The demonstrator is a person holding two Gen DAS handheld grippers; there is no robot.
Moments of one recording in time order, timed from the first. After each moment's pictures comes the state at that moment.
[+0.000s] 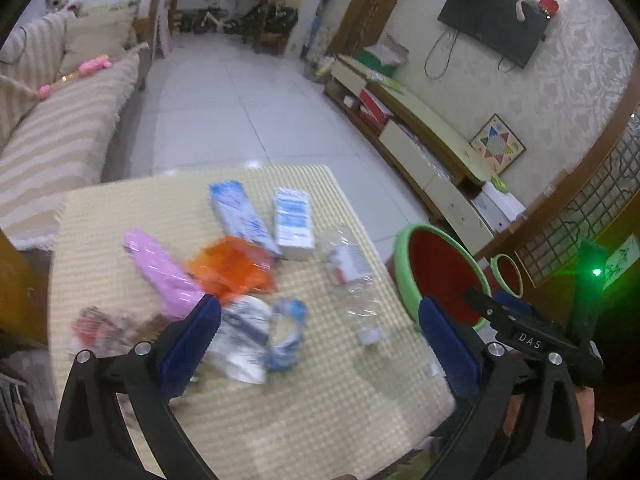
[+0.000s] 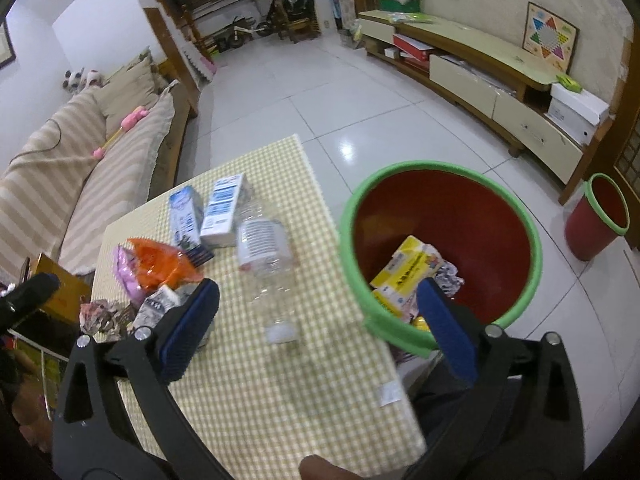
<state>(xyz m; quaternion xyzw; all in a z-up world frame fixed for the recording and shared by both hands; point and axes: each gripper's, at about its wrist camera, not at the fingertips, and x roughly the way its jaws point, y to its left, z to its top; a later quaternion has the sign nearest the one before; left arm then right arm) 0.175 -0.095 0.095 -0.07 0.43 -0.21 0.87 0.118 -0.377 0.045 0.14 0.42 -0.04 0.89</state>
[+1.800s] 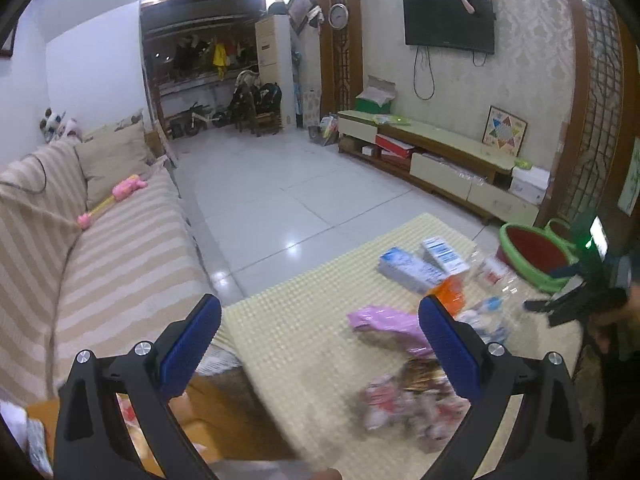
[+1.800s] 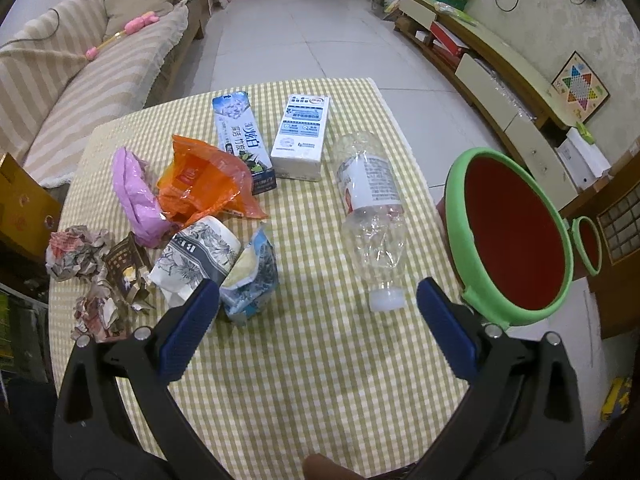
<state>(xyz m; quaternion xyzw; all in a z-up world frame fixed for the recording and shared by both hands) 0.211 0.121 0.141 0.09 0.30 -0.22 0.92 0.158 -0.236 0.011 0.02 0.51 -0.05 0.86</state>
